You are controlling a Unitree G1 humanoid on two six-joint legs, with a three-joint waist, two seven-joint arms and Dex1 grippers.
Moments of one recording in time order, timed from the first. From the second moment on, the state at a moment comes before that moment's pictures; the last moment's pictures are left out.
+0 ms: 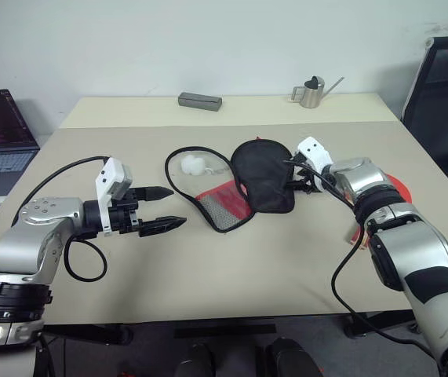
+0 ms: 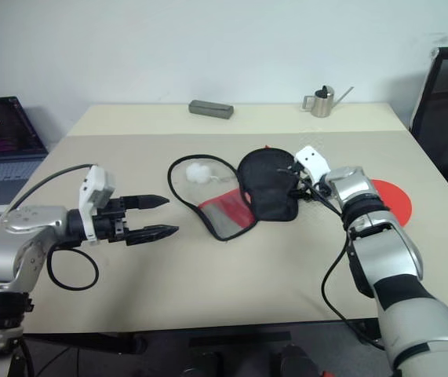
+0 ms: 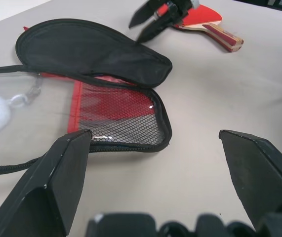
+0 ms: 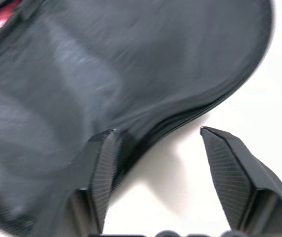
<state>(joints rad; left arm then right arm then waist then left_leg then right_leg) -0.43 0.85 0.11 0.01 -0.52 0.52 -1.19 -1.25 -0.39 0.22 1.20 -0.11 0.24 0.72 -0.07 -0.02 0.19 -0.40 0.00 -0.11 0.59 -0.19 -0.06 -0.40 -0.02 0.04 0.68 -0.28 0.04</state>
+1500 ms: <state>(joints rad) -0.74 0.65 -0.12 0.20 -0.42 0.35 -1.37 -0.39 -0.07 -0.33 -0.54 0.01 1.31 0.05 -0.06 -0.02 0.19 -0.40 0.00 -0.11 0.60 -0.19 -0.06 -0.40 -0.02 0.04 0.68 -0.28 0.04</state>
